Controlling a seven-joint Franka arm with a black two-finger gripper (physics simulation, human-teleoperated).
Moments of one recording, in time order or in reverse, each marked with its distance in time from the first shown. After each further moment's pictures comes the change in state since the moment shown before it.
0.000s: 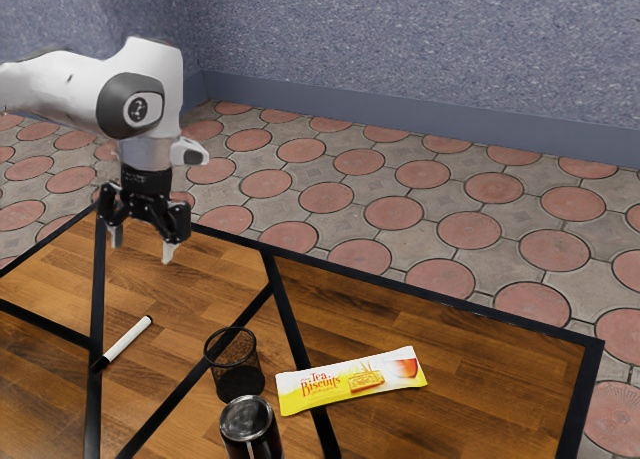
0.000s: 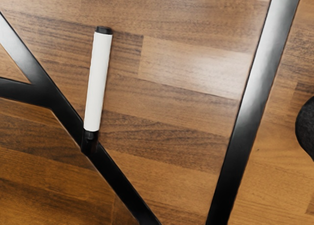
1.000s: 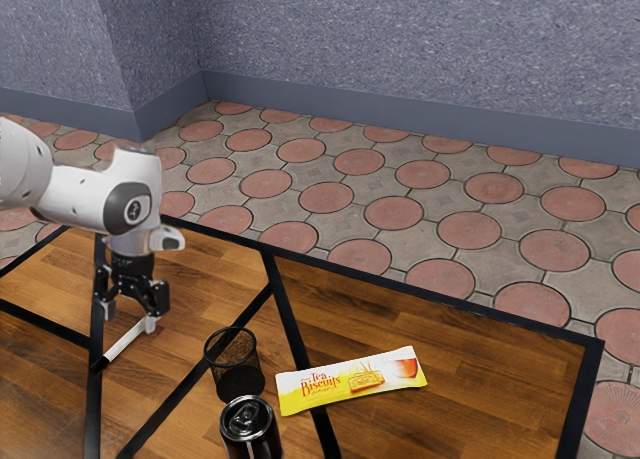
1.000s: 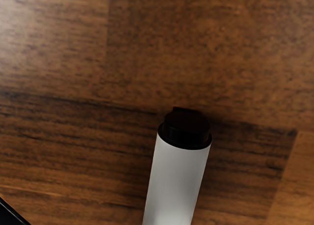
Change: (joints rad) arm 0.225 0.347 -0.007 -0.106 -0.011 0.399 0.235
